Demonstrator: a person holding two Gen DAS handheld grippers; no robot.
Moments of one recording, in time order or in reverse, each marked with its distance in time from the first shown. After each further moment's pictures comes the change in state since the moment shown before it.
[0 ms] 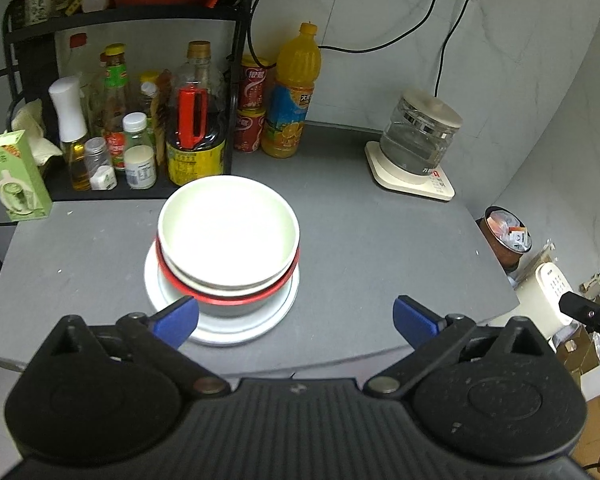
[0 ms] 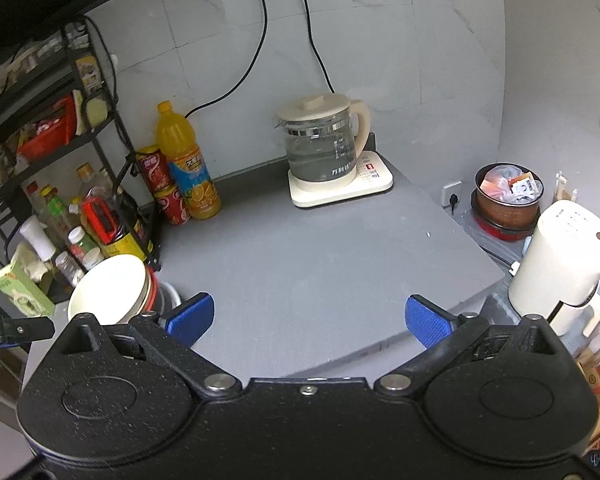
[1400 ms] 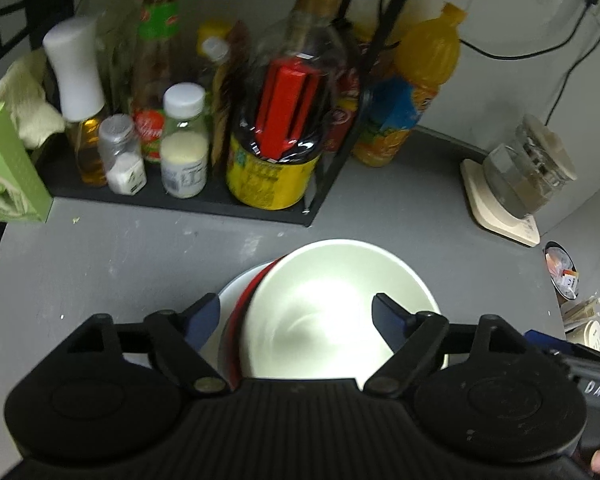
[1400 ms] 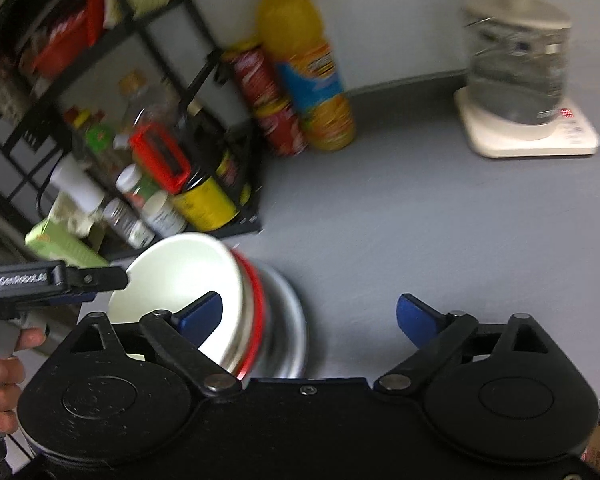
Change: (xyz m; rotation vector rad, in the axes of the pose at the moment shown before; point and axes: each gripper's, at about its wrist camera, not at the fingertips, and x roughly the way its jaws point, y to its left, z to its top) left arm 0.141 0.112 0.103 -0.150 0.132 0.053; right arm 0.203 0.115 0.053 -0.069 0.275 0.269
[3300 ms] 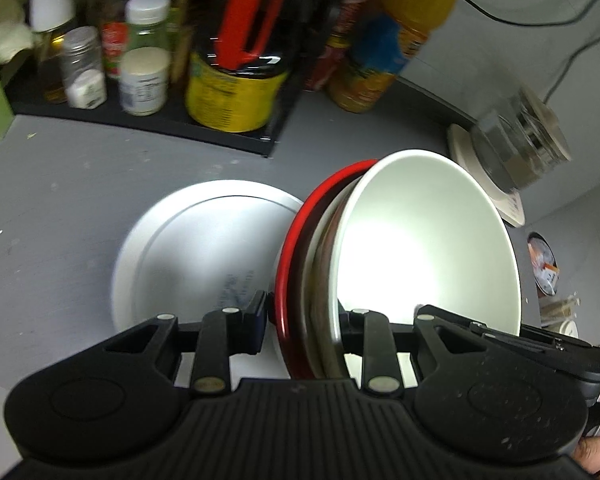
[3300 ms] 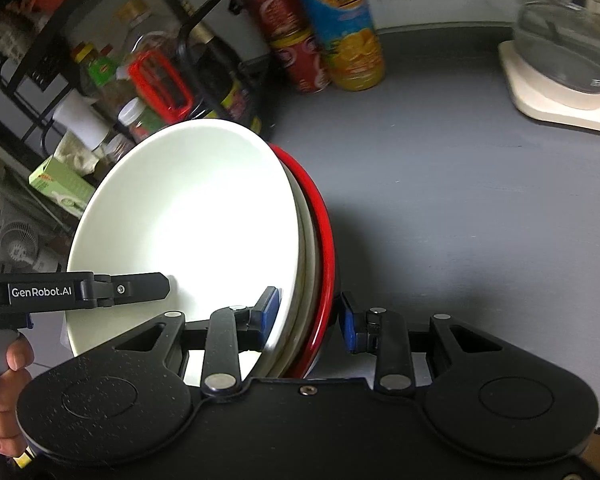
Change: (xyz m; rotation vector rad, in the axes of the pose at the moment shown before) left arm 0.036 -0.024 -0.032 -0.118 0.117 -0.060; right arm 0.062 0.013 -0.005 -0.117 0.228 0.093
